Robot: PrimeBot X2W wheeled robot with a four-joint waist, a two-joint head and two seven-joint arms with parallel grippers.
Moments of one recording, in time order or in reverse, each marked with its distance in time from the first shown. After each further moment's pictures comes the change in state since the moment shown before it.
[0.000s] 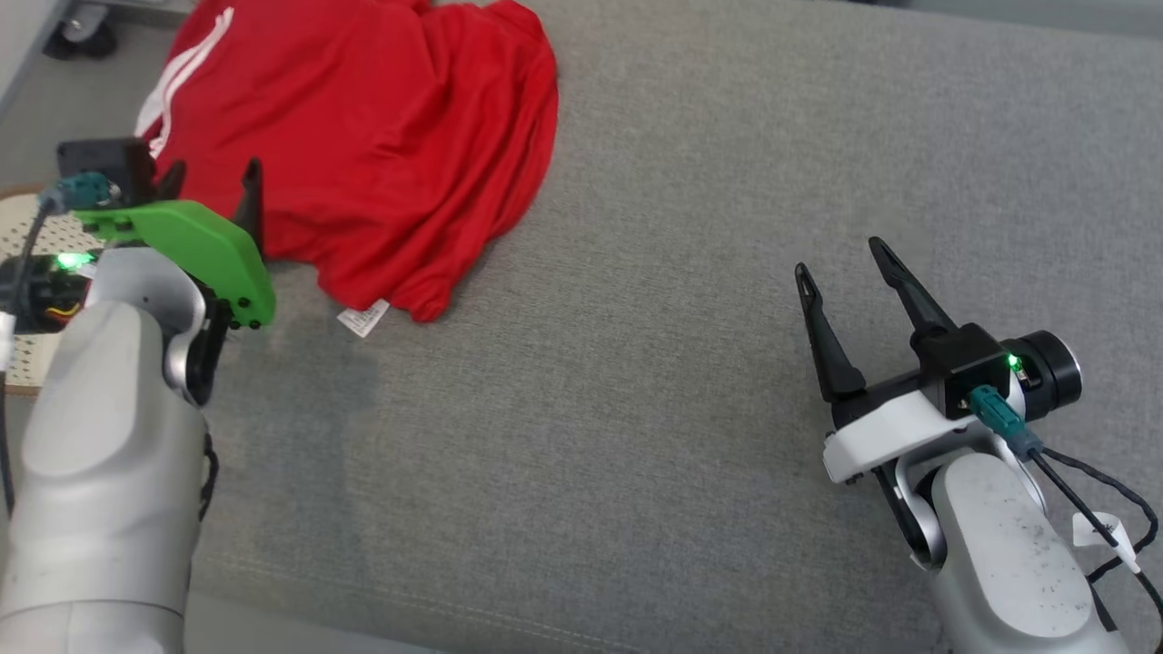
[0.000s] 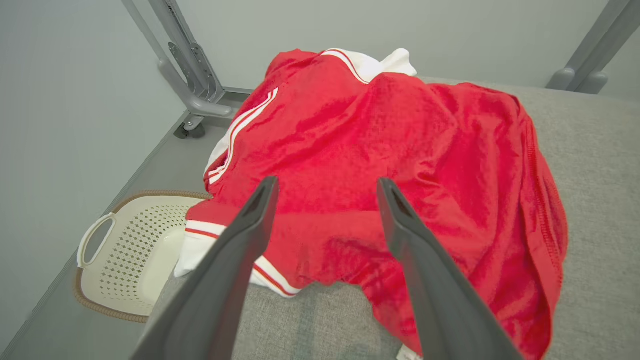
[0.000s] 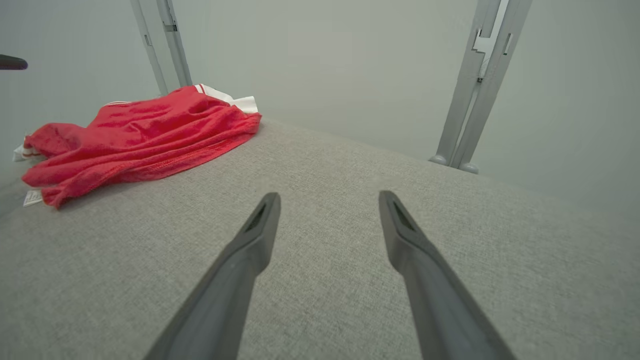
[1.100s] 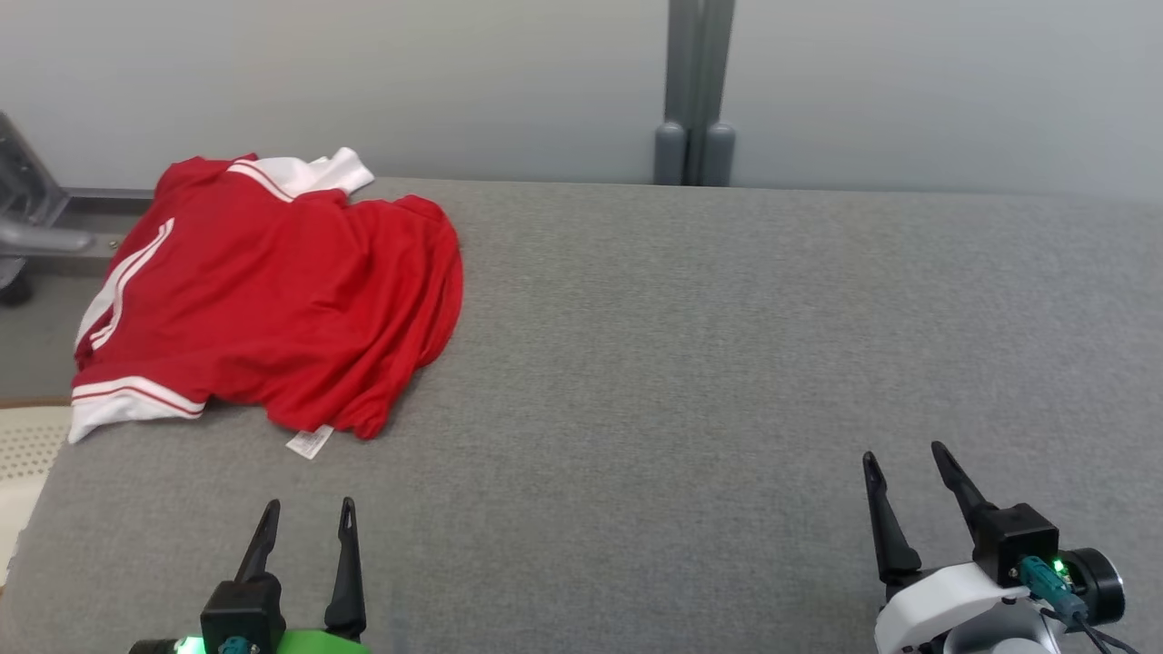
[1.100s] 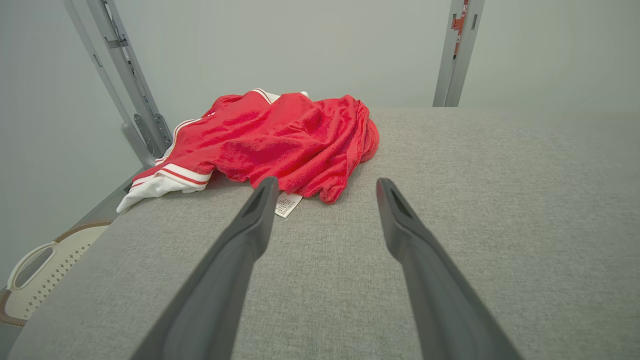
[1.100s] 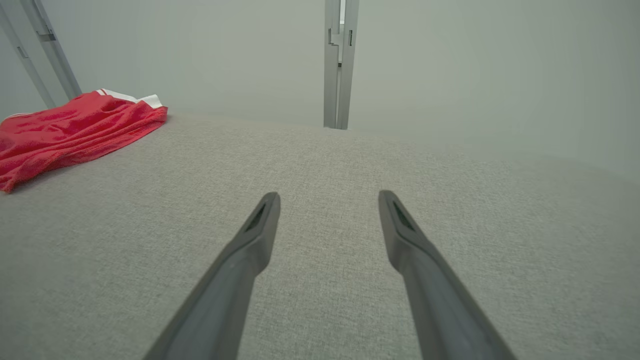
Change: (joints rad) left arm 0.840 -0.135 0.021 -0.501 0.191 0.090 -0.377; right arm 0.335 0.051 -0.152 -0.004 0.038 0.000 0.000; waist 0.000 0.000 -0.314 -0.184
